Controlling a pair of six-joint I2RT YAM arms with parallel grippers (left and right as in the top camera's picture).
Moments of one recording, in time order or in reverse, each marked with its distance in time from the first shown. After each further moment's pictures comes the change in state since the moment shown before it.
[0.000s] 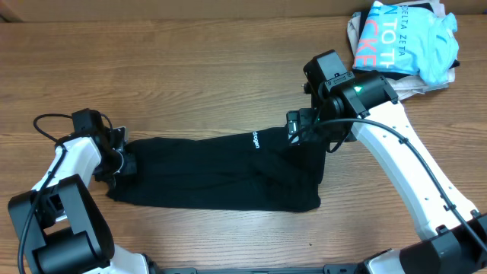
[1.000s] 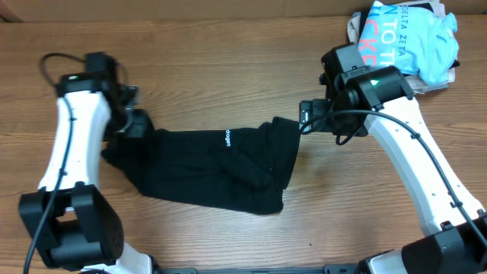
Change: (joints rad) left arm -0.274 0.025 0.523 -0.505 -0.106 -0.011; right arm -0.100 0.000 0.000 0.032 -0.004 0.001
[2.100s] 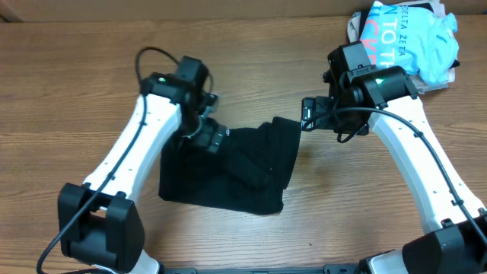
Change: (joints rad) left arm -0.357 0.000 0.000 -0.001 0.108 -0.129; right arm -0.024 0.000 -0.019 0.038 -0.044 0.000
